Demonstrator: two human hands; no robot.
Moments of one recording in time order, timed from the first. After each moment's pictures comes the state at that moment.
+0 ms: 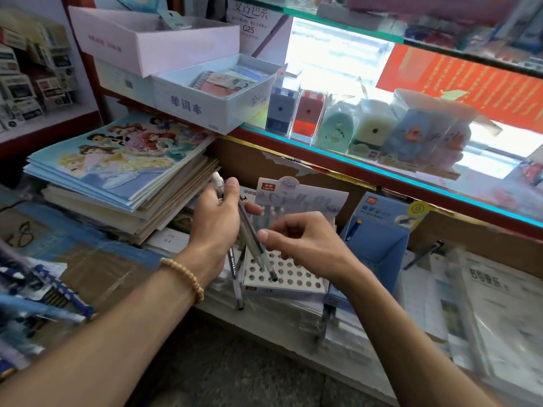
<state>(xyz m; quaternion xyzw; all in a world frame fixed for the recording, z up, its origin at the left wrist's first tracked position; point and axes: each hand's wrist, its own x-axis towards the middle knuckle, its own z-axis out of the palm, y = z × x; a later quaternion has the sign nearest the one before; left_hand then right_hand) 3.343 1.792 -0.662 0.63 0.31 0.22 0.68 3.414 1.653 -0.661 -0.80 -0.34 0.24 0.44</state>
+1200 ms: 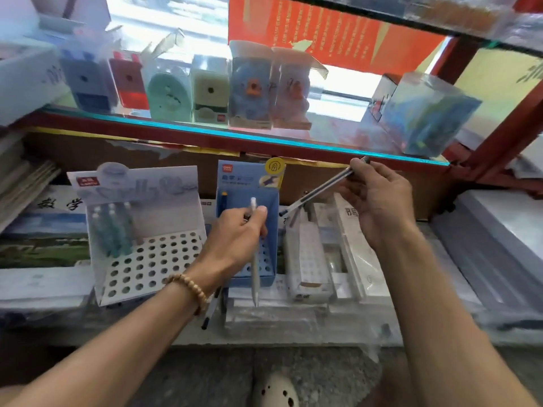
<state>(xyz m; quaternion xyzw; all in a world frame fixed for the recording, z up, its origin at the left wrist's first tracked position) 3.424 1.612 -0.681 0.82 0.08 0.04 0.56 3.483 1.425 -0.627 -0.62 0.08 -0.09 0.78</state>
